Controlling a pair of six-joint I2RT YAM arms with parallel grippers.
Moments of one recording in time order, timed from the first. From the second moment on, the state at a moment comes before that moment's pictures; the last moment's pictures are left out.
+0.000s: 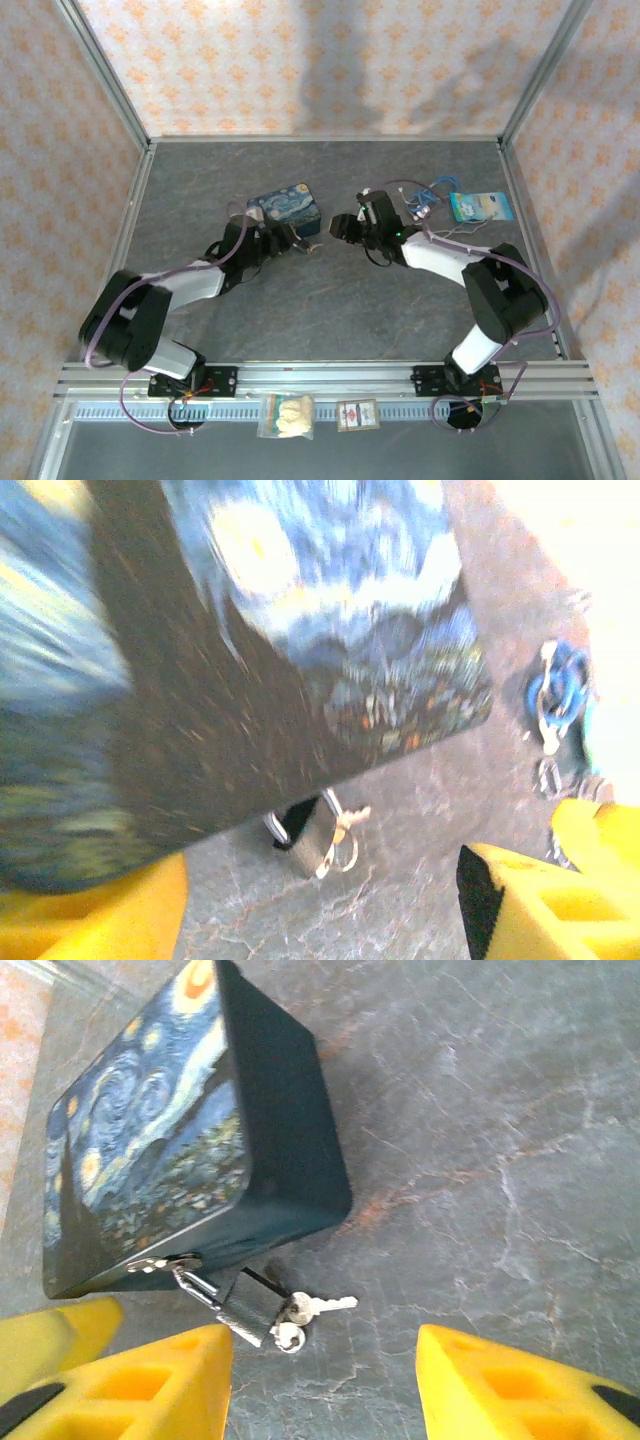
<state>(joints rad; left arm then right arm) -0.35 1.43 0.56 0.29 0.15 -0.86 0.57 1.63 0.93 0.01 -0.18 0.69</state>
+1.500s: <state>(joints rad) -0.09 1.37 0.38 0.59 0.21 -1.07 0.88 2.03 1.13 0.12 0.23 0.02</state>
